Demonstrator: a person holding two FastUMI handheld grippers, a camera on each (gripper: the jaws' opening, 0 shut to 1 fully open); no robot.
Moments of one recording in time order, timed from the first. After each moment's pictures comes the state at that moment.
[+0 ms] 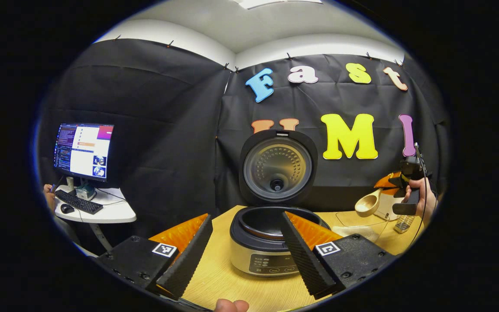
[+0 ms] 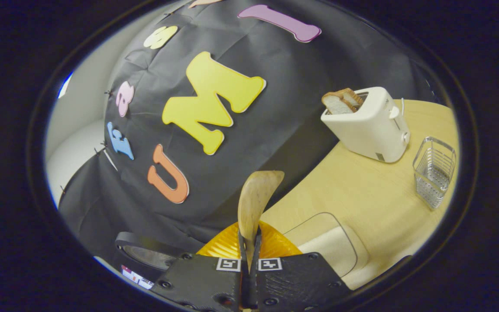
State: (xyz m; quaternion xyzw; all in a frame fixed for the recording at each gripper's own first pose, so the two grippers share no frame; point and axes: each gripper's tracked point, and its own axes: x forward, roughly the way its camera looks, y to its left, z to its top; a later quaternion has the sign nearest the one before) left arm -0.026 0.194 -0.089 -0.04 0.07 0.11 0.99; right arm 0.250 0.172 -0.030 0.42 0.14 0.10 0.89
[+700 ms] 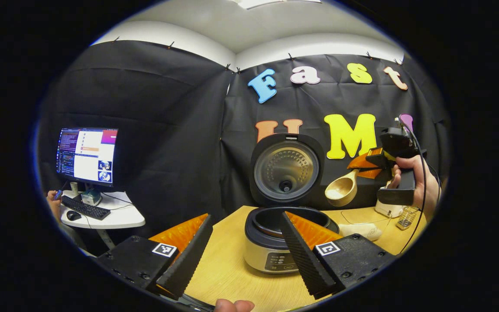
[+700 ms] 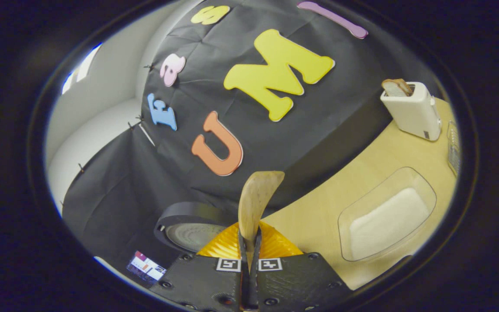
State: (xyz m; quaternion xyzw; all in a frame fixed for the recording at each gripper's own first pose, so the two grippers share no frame) left arm -0.044 0.224 -0.074 -0.02 0.06 0.12 0.99; right arm 0.201 0.348 0.023 0.35 0.15 0.21 0.90
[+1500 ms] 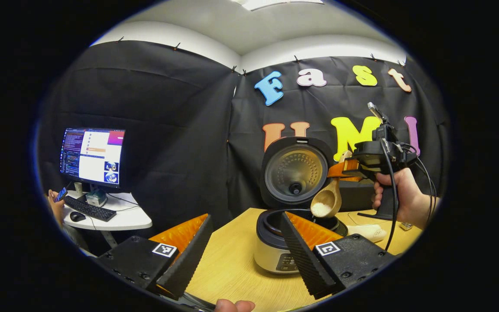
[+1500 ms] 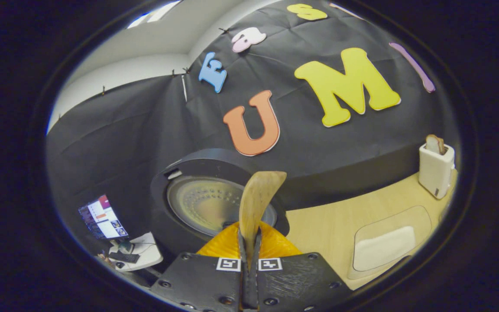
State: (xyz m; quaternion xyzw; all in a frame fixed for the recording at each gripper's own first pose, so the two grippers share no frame) left arm -0.048 0.243 -0.075 -0.03 0.05 0.14 0.99; right arm 0.193 0.431 0.014 0.14 0.10 0.24 0.96
